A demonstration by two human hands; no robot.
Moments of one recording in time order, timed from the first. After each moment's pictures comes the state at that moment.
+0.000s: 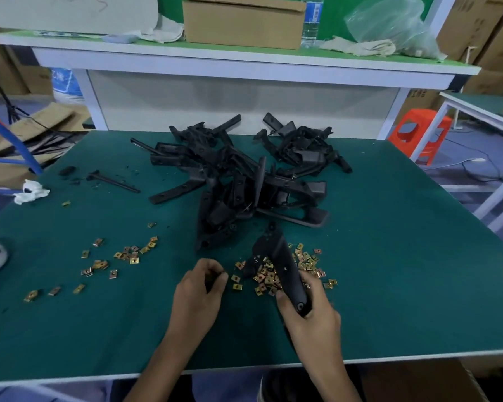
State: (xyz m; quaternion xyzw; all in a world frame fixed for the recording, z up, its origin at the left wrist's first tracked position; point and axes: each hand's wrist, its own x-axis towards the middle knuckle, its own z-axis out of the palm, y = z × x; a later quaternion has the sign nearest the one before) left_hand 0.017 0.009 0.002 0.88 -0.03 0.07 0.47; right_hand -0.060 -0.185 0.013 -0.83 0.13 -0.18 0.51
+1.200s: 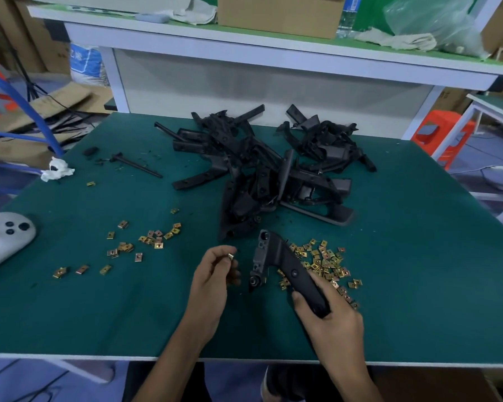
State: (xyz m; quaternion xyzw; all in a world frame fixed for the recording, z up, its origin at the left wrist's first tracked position) left_hand 0.014 0.018 0.009 0.60 0.07 -0.01 0.80; right_hand -0.060 -0.179 0.000 -0.88 0.13 -0.18 0.43
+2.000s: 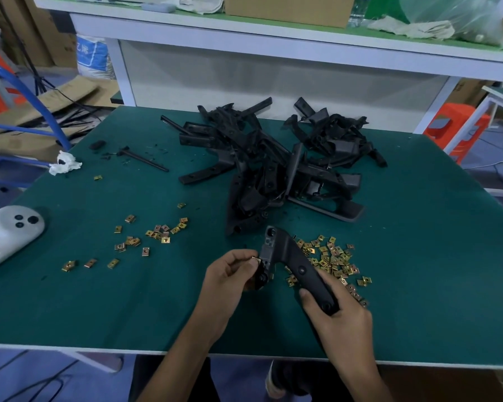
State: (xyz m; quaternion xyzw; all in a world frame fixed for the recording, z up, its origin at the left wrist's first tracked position) left_hand 0.010 0.014 0.013 0.61 0.05 -0.09 0.79; right_hand -0.060 -0.182 -0.002 -0.88 0.11 -0.18 0.43
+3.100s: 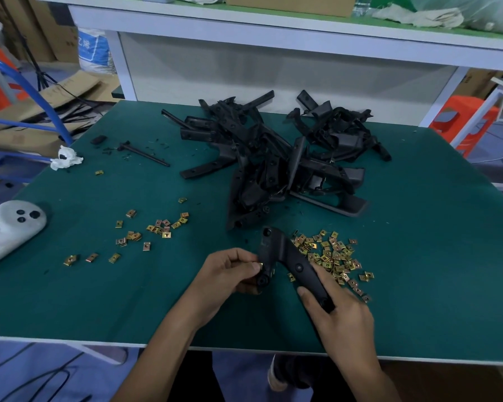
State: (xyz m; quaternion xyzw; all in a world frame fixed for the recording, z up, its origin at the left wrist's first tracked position) left_hand 0.017 0.033 0.024 0.59 -0.01 -0.20 0.78; right_hand -0.059 -0.180 0.005 -0.93 0.07 -0.17 0.31
